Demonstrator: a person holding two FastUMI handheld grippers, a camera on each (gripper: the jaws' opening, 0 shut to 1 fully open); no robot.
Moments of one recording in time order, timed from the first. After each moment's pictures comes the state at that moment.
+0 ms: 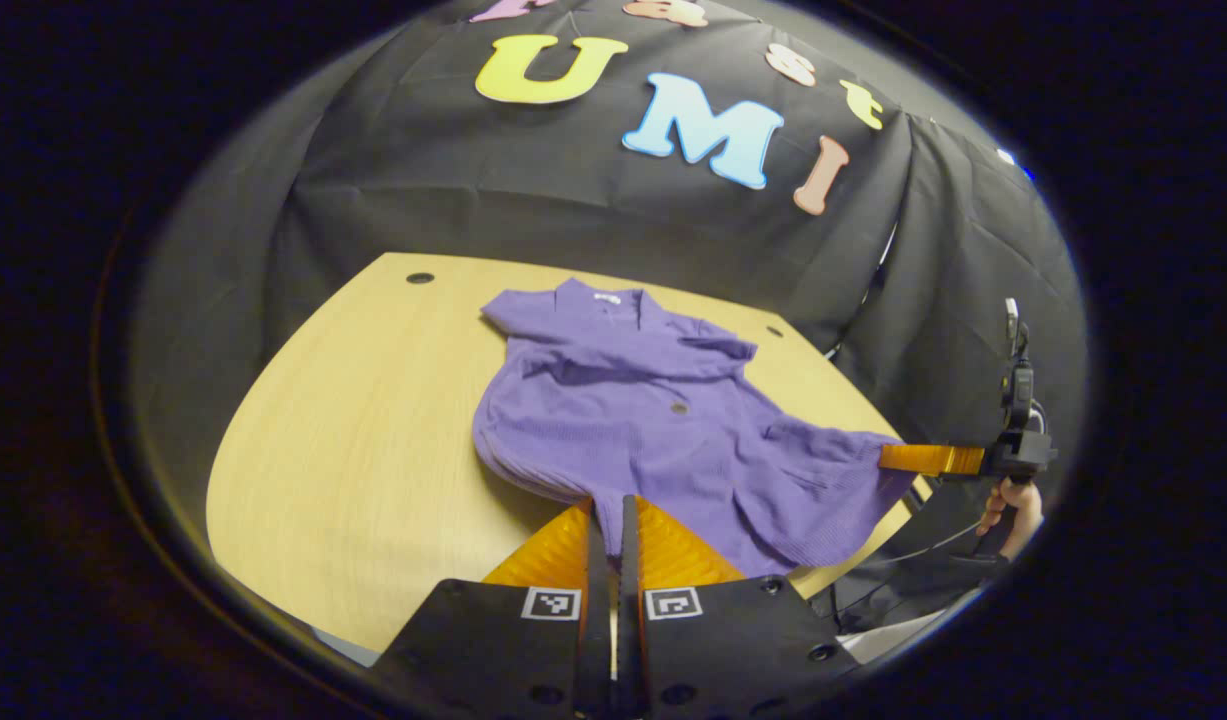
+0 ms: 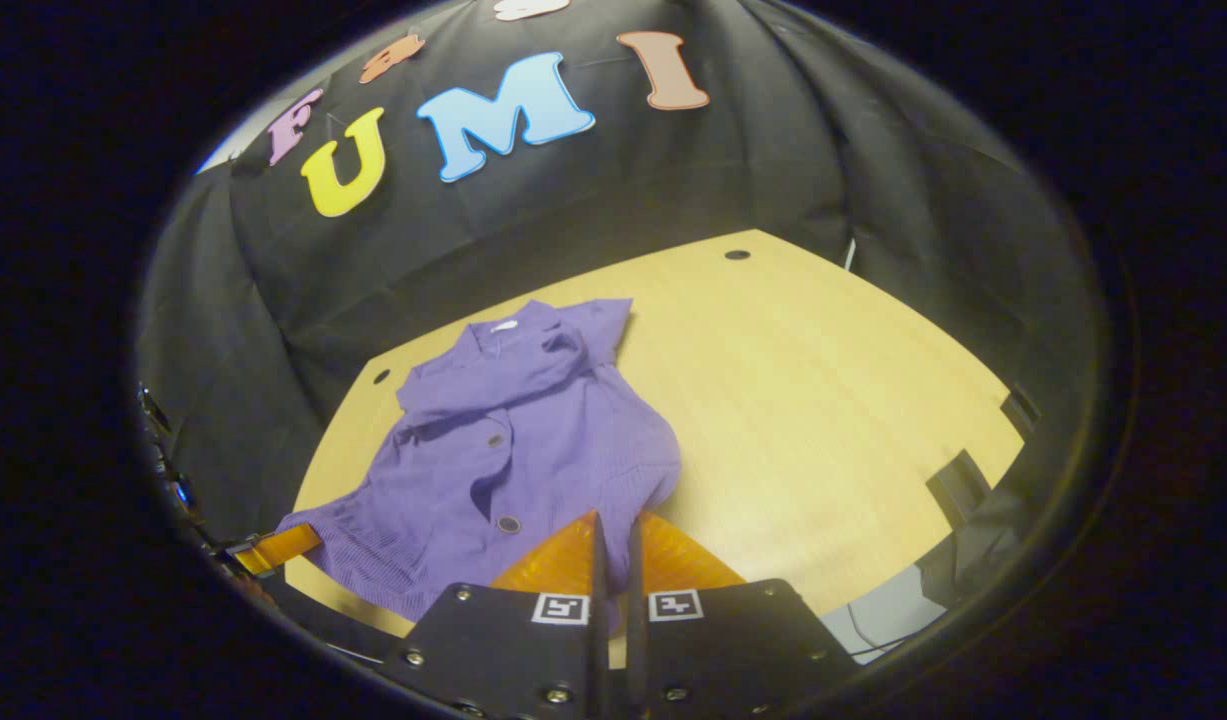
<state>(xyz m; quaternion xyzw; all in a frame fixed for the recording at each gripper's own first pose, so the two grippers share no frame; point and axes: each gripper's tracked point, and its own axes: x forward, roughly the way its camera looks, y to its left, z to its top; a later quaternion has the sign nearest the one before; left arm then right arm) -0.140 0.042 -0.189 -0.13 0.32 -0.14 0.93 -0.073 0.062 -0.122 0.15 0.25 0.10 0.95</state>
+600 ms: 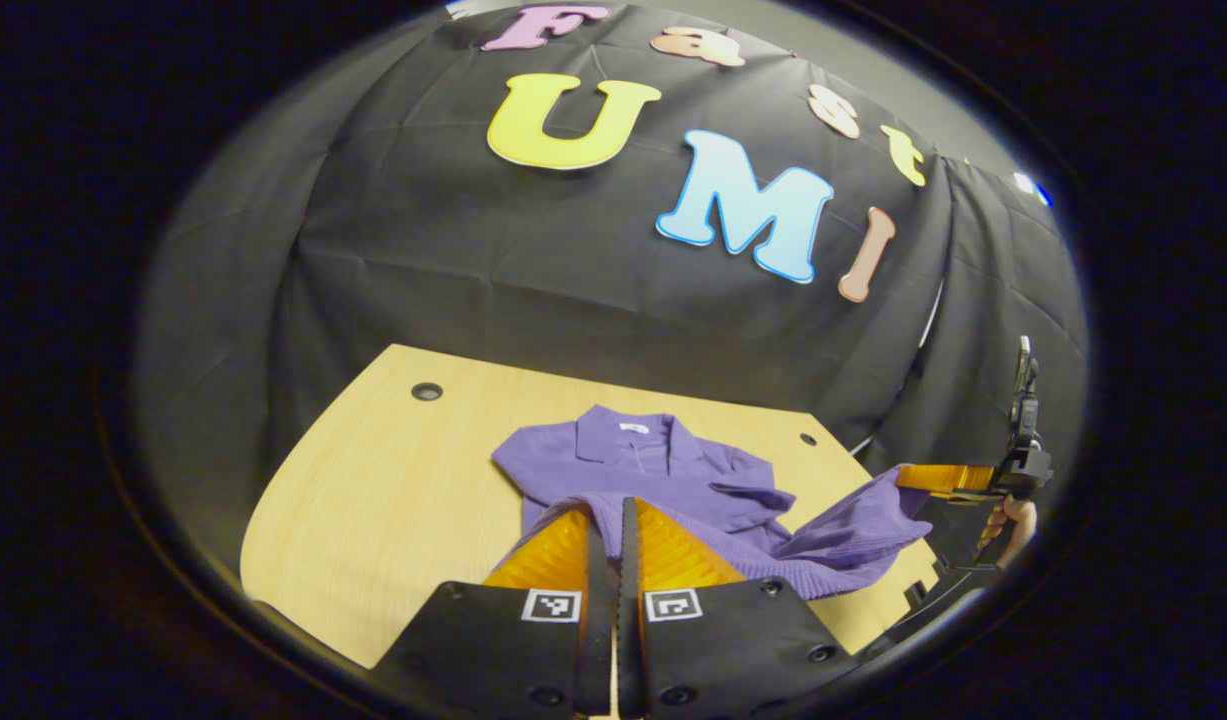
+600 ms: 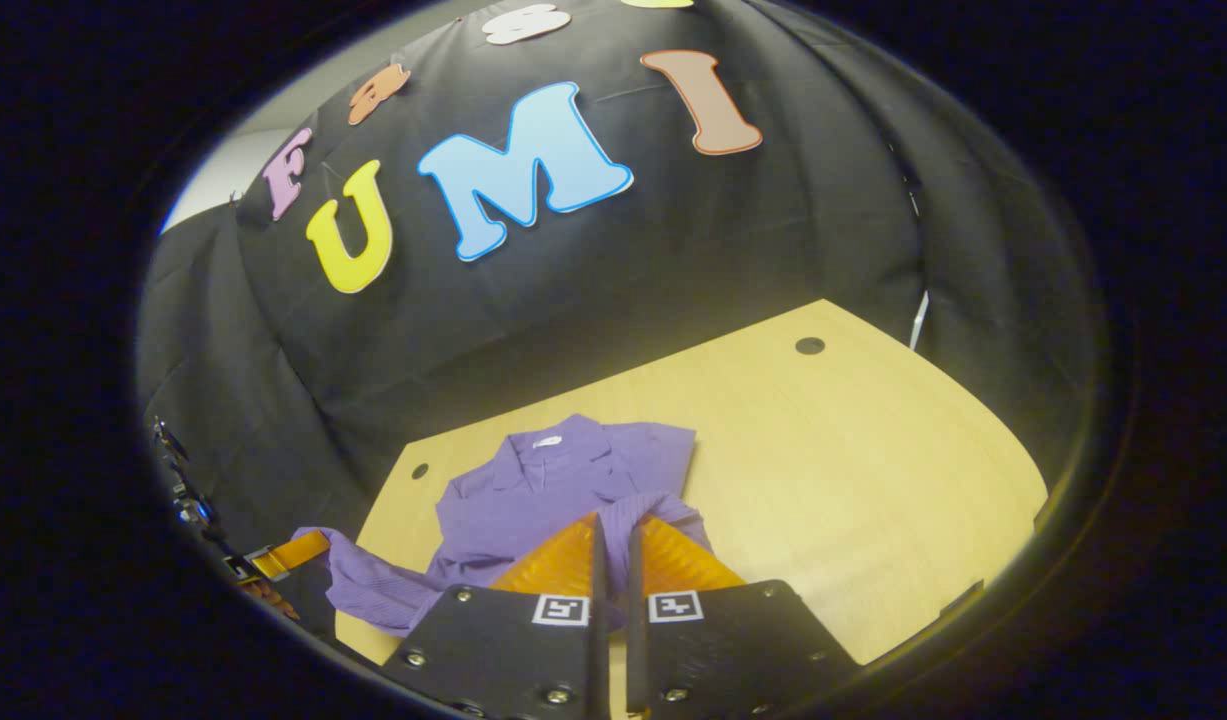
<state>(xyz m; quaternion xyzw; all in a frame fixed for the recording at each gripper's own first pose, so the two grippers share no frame) 0.041 0.067 -0.107 -0.14 0.24 -0.09 0.96 0.081 0.066 -0.010 0.18 0.19 0.16 0.95</state>
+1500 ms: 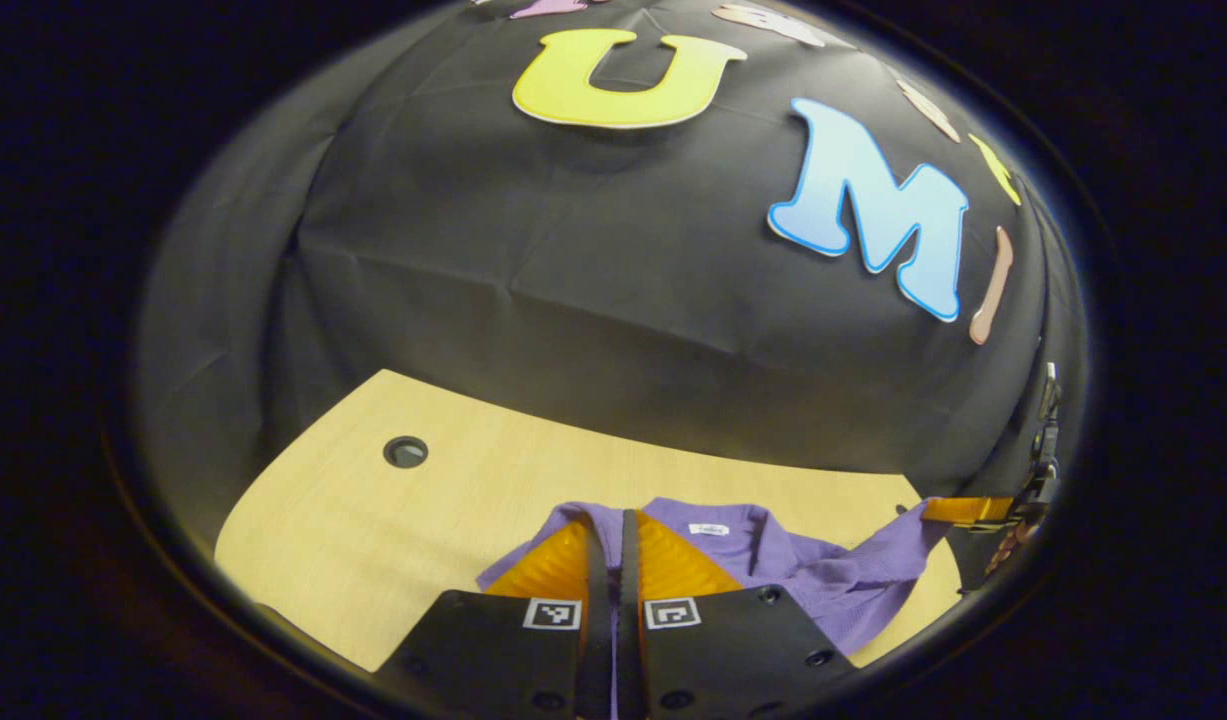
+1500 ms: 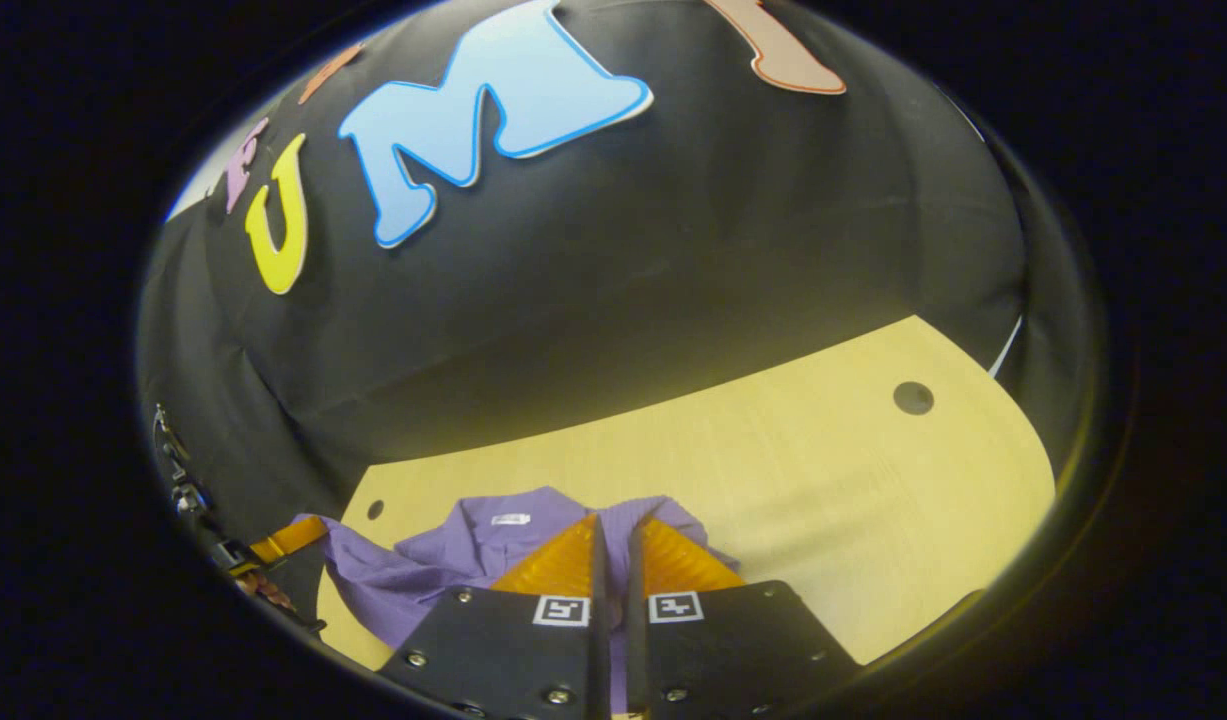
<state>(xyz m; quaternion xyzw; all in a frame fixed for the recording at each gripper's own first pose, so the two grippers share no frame) 0.292 0.086 -0.175 -0.15 0.23 0.00 0.96 0.318 0.105 -0.024 0.16 0.23 0.18 0.94</state>
